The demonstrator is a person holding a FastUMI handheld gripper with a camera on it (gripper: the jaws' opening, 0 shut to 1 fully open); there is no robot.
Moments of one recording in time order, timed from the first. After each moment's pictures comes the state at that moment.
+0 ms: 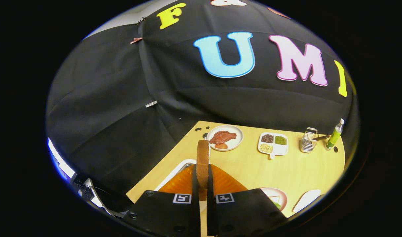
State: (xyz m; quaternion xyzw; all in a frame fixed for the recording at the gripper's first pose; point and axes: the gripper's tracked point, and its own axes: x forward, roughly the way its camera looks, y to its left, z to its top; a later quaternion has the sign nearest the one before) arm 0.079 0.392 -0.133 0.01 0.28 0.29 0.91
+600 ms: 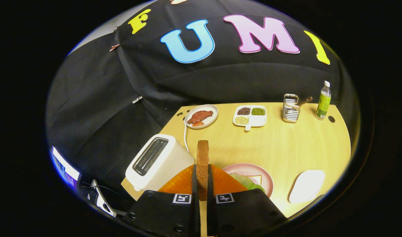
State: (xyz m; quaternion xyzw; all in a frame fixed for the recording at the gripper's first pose) arm 0.064 0.269 -0.226 0.07 0.36 0.26 0.89
